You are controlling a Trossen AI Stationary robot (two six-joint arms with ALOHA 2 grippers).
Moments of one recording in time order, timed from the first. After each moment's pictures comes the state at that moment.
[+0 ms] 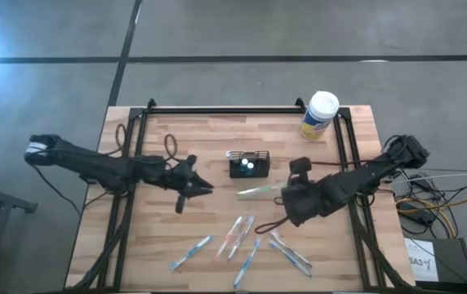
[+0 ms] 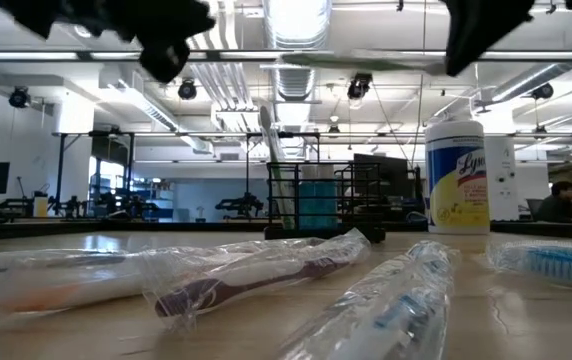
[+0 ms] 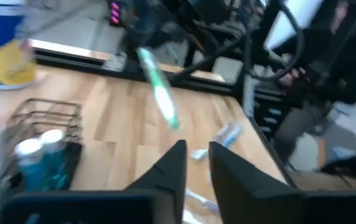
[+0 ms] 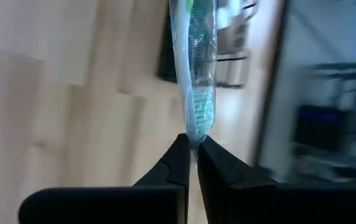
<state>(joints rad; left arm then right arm) -0.15 1.01 0.58 0.26 0.03 -0.25 0.47 1.53 1.36 -1.31 0.63 0.18</state>
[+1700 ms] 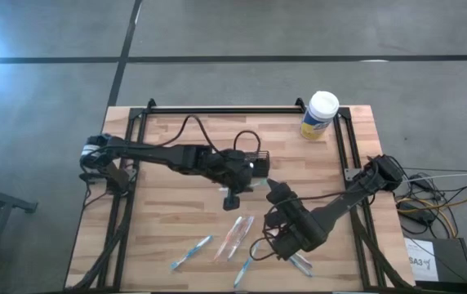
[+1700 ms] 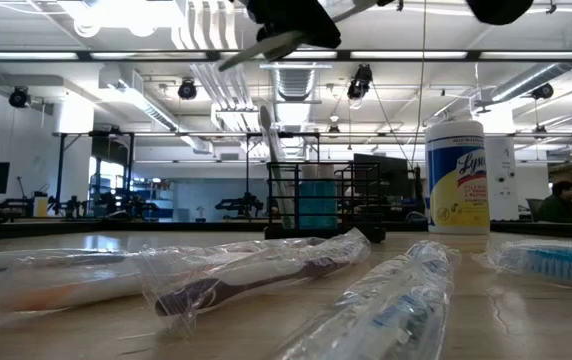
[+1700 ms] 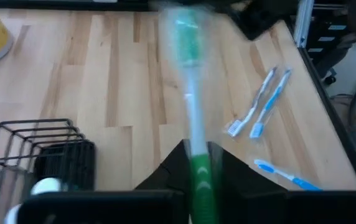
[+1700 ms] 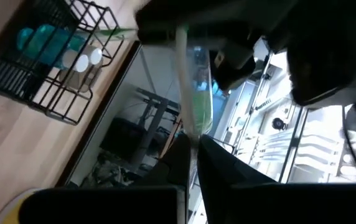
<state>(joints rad) -0.08 1.67 1.49 -0.48 0.09 -0.06 0.59 1.86 1.63 -1.47 1.30 -0.15</state>
